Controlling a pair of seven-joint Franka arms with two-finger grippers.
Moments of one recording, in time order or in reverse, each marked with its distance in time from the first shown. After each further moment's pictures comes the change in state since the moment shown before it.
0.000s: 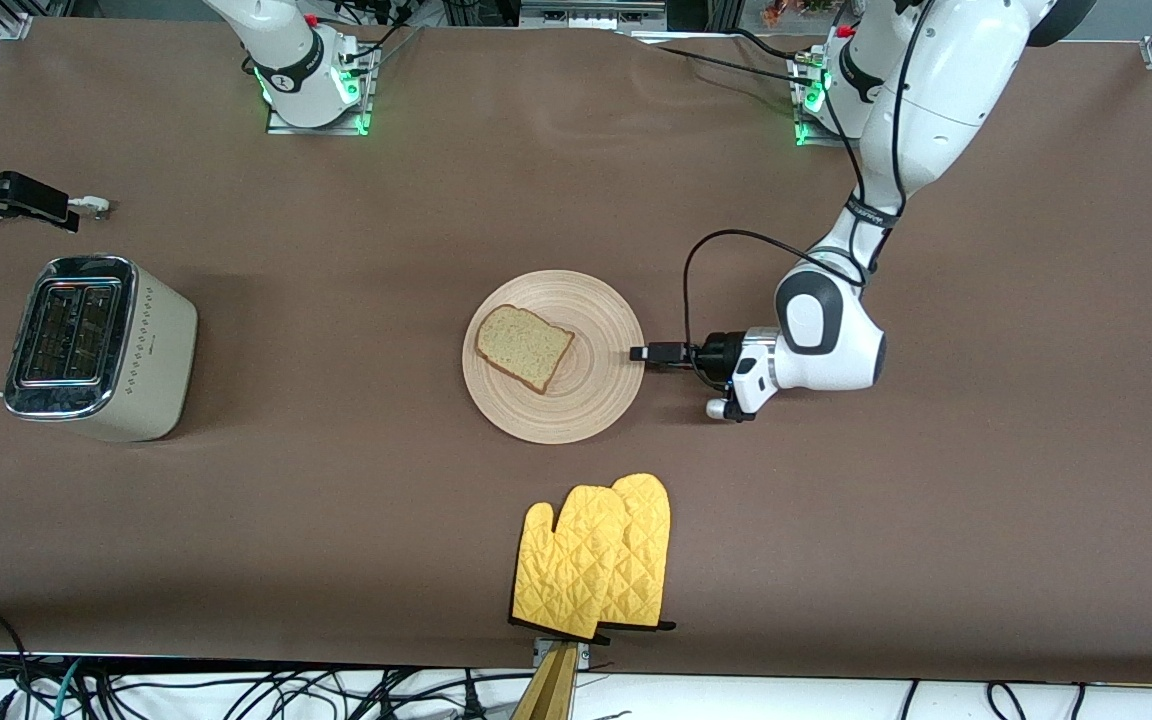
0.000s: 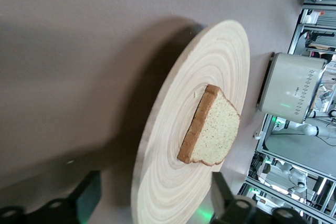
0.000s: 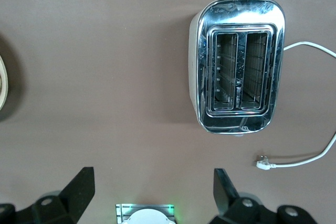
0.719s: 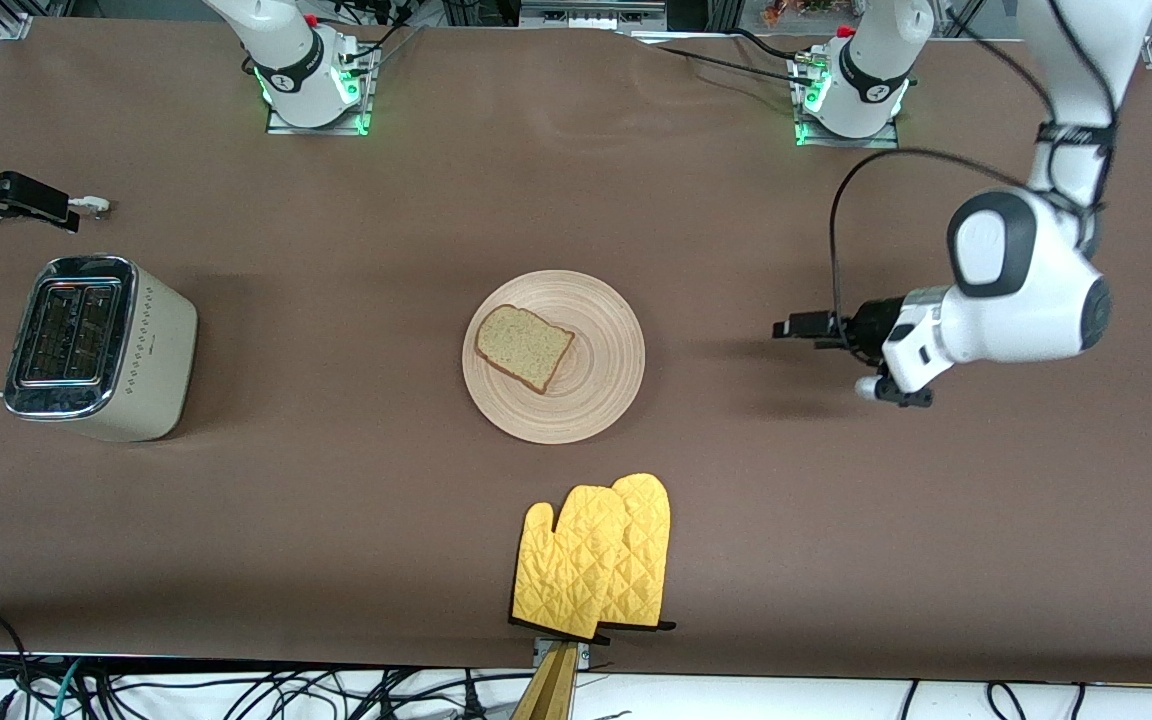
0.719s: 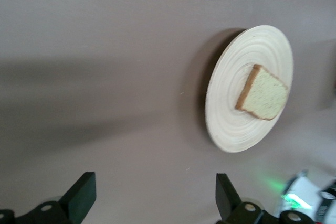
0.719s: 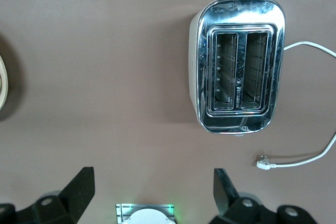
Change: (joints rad) left arm 0.157 -0.456 0.060 -0.087 0.717 -0.203 -0.364; right arm 0.000 0.000 0.000 0.000 0.000 0.000 0.000
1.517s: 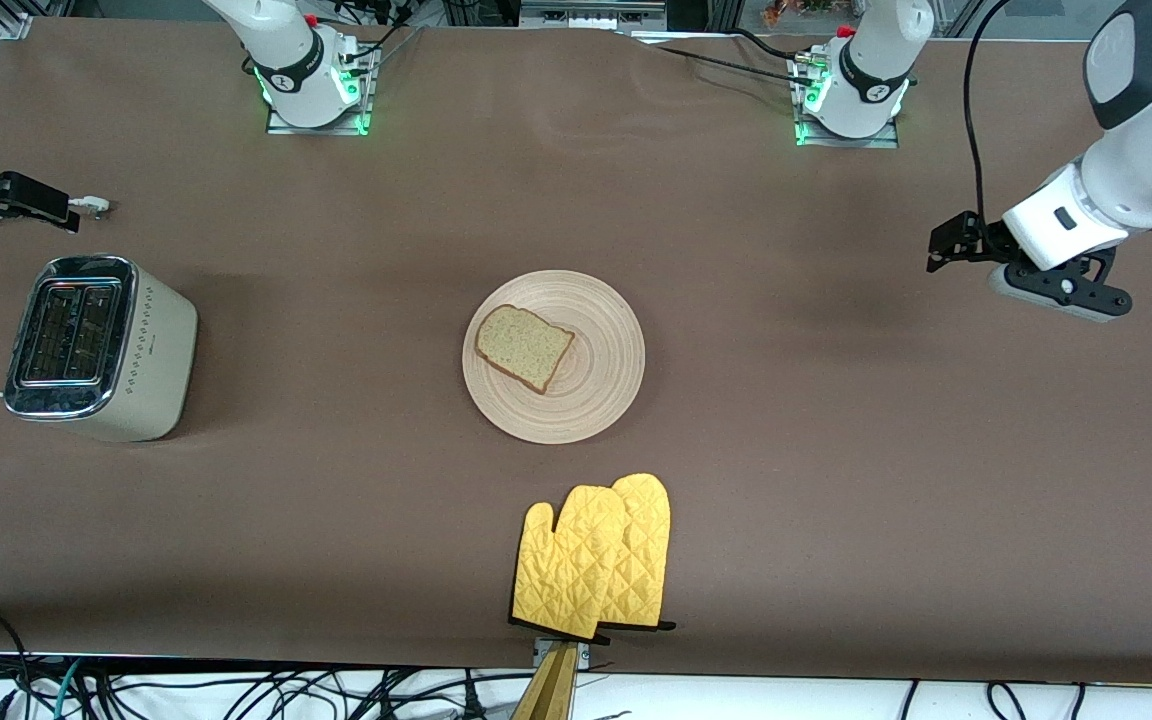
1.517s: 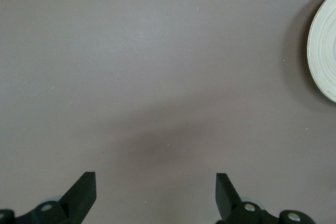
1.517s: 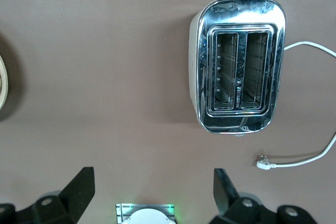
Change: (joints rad) left arm 0.076 -0.292 0.007 -0.013 0.488 -0.132 0.064; right arm 0.001 0.000 0.001 0.000 0.000 0.000 -0.001
